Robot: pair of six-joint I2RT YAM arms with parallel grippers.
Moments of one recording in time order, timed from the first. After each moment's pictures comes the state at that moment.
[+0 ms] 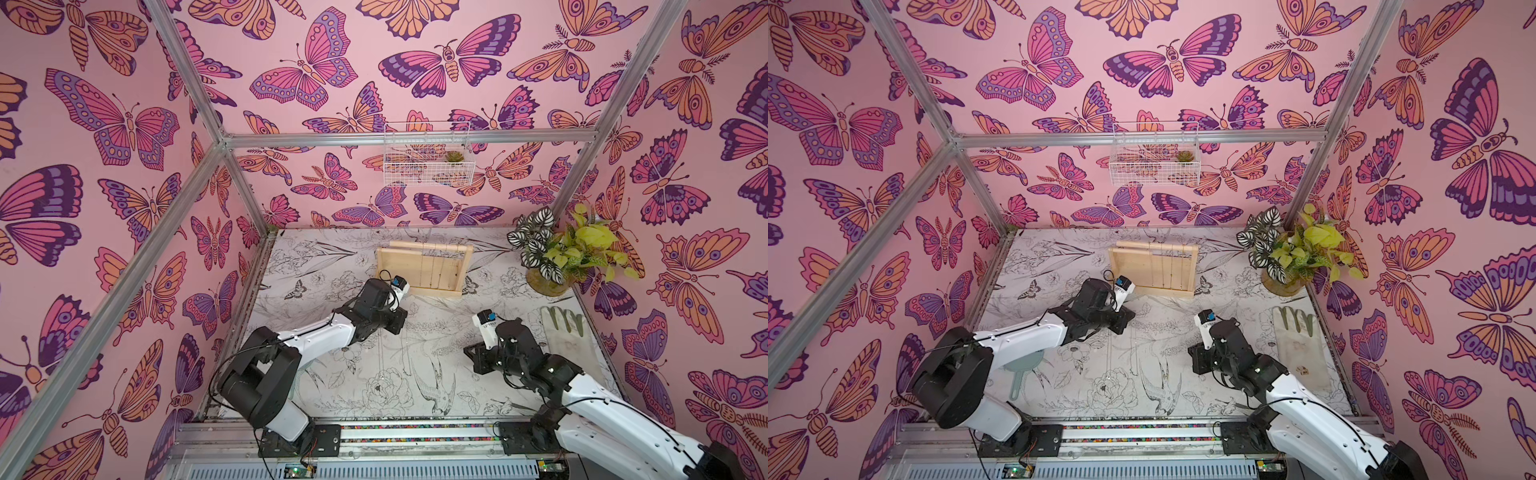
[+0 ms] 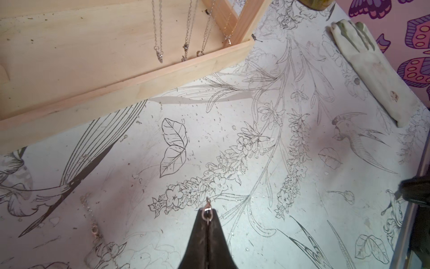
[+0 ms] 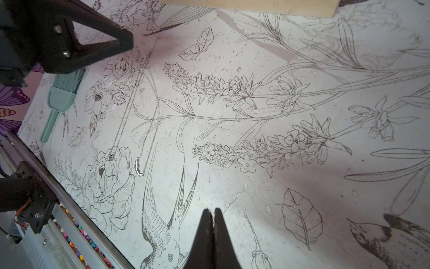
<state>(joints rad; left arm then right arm) -0.62 1.58 0.85 -0.04 0.25 -0.14 0.62 0.79 0.42 -0.39 -0.15 0.44</state>
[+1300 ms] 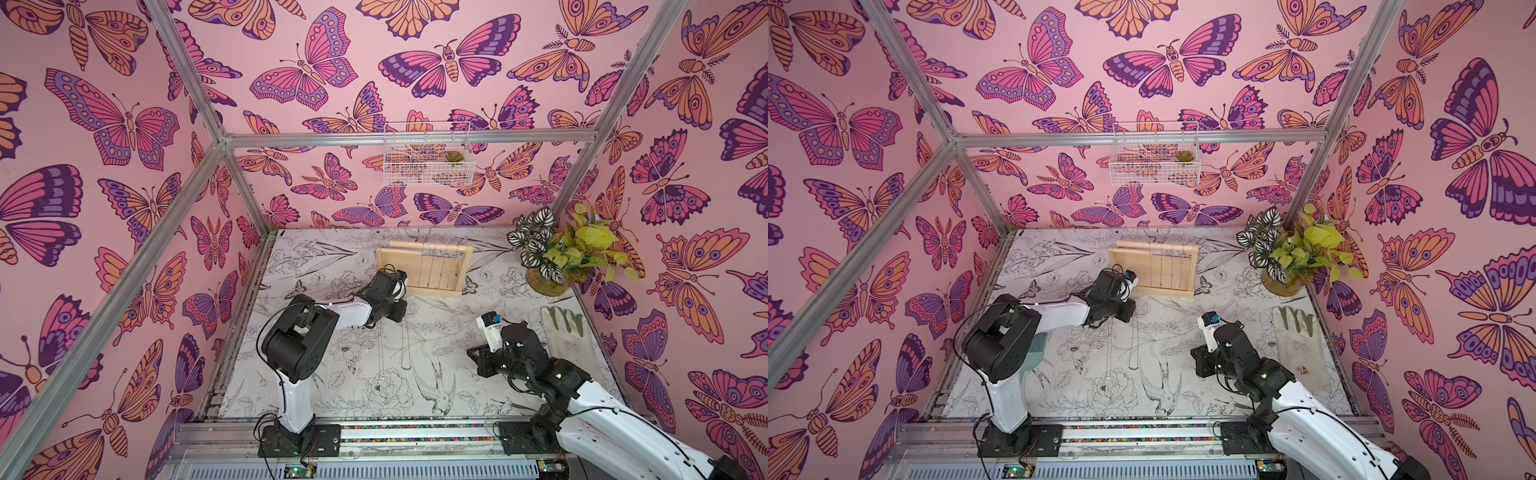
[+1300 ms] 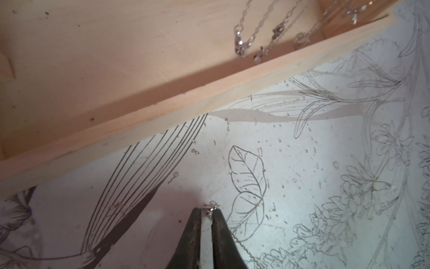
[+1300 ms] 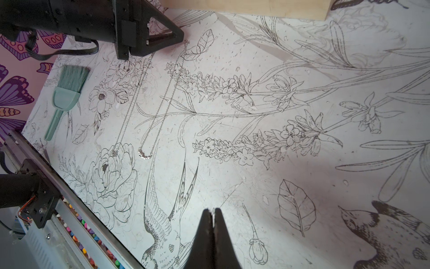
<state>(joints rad) -0.57 1.90 1.04 -0.03 0.14 -0.10 0.62 0.71 0.41 -0.45 -0.15 0.44</state>
